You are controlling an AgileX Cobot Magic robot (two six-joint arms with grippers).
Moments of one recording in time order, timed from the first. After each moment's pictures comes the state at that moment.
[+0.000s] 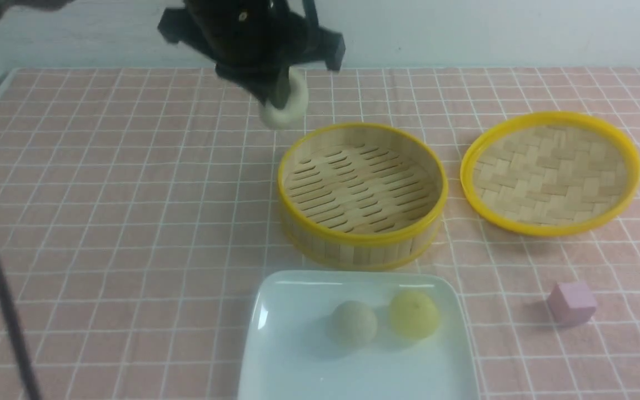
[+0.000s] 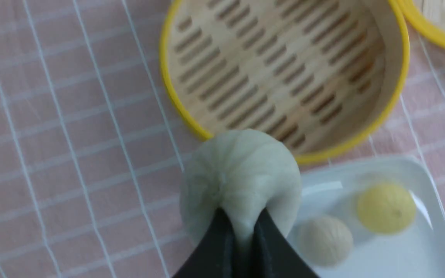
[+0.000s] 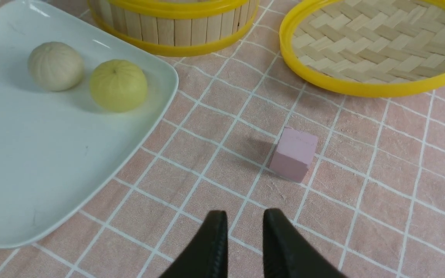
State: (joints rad) right arm 0.60 0.27 -0.42 -0.22 0.79 0.13; left arm -0.57 1.75 -1.84 0.03 1.24 -0.21
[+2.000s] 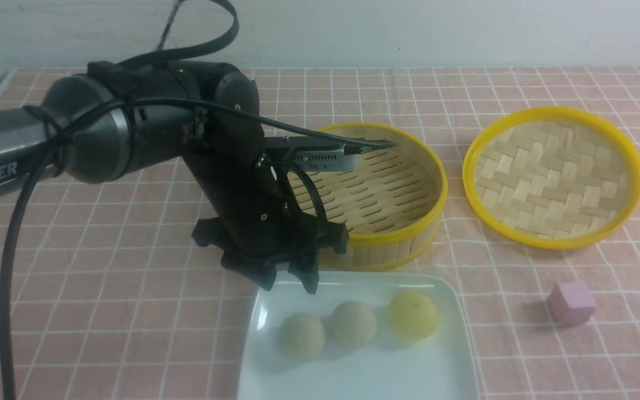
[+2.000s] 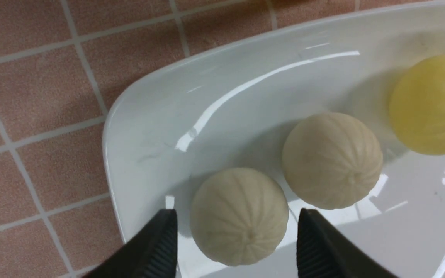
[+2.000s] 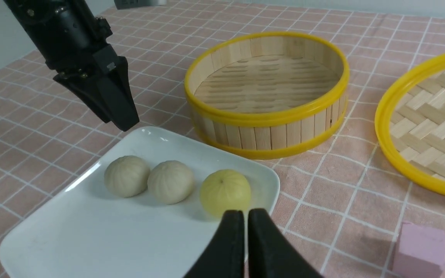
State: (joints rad) right arm 0.60 0.27 -0.31 0.02 0.40 0.13; left arm -0.57 1.78 -1.35 -0.19 0.96 -0.21
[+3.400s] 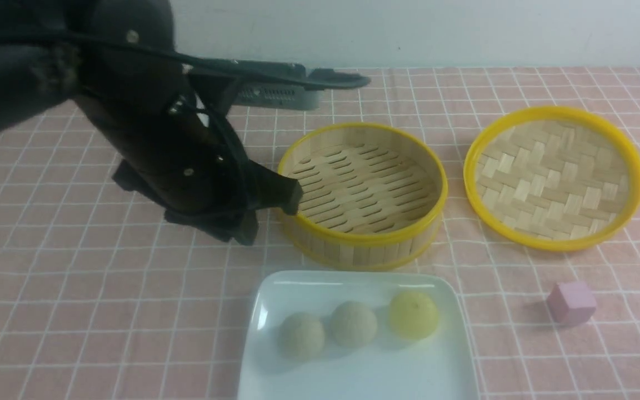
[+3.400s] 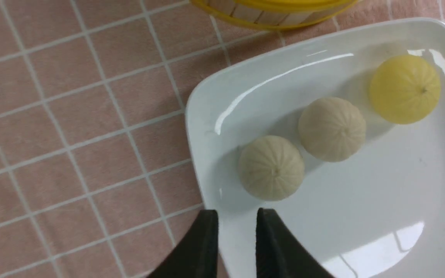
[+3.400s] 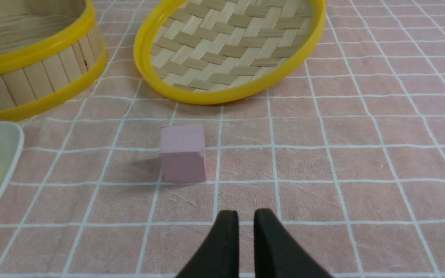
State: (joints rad) right arm 0.08 -0.01 0.02 -0.08 0.39 0.13; left arm -0.57 1.45 -1.35 0.01 1.11 -0.26
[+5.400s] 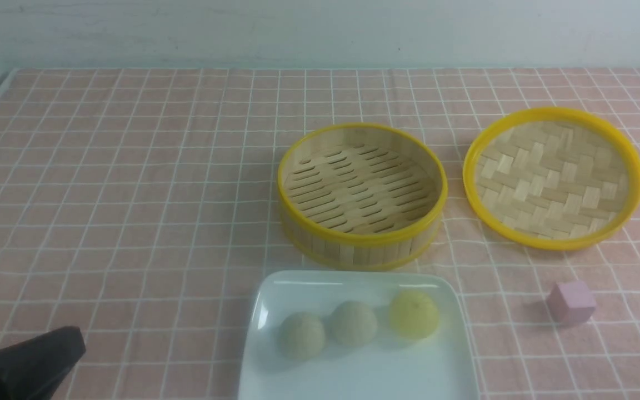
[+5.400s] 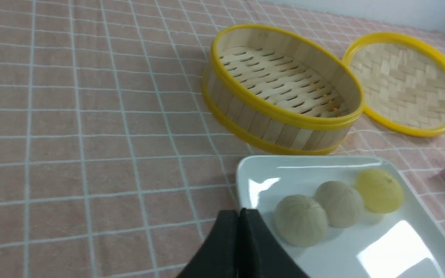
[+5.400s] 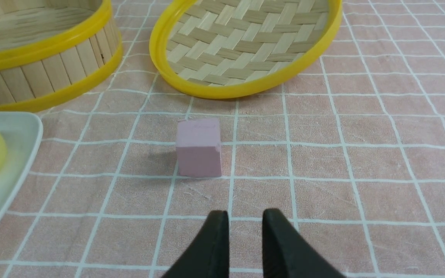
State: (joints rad) right arm 0.12 -0.01 0.02 -0.08 0.39 0.13; left arm -0.48 0.31 -0.25 0.15 0.34 -0.43
